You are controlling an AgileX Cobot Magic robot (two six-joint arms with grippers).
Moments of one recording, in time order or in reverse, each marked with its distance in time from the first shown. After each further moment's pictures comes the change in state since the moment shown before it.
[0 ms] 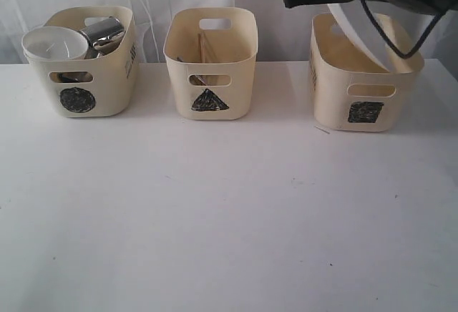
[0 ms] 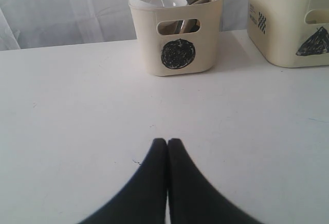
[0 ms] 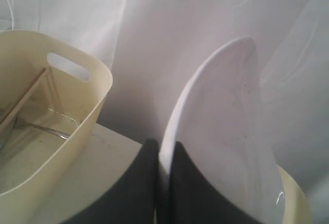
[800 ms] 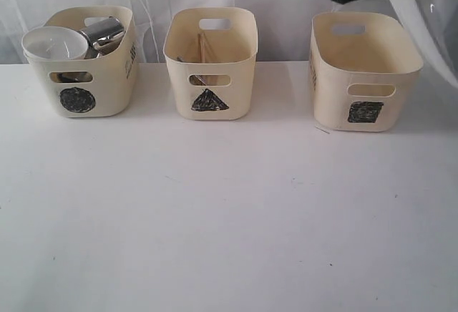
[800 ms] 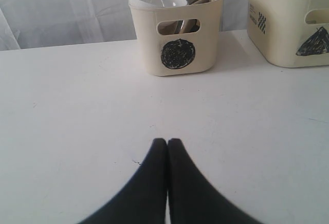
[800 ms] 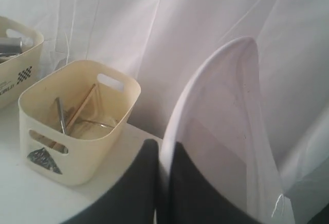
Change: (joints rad) left arm 0.000 0.000 0.000 0.000 0.000 0.000; right arm 0.352 -0.716 0.423 0.028 0.383 0.002
